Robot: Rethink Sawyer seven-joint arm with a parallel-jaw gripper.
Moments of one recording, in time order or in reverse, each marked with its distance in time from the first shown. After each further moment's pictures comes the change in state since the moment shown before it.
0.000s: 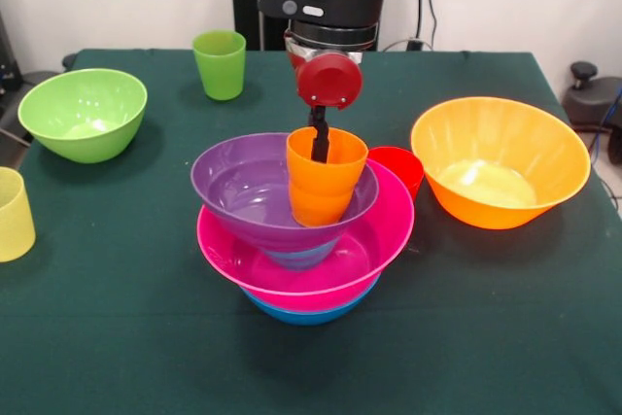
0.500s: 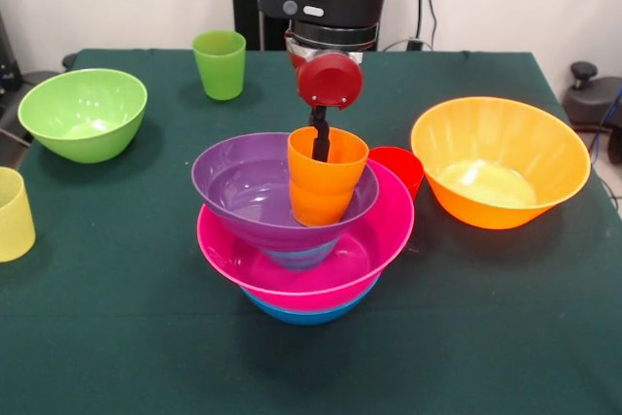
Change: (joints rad) arm 0.000 0.000 0.000 0.000 0.003 0.000 0.000
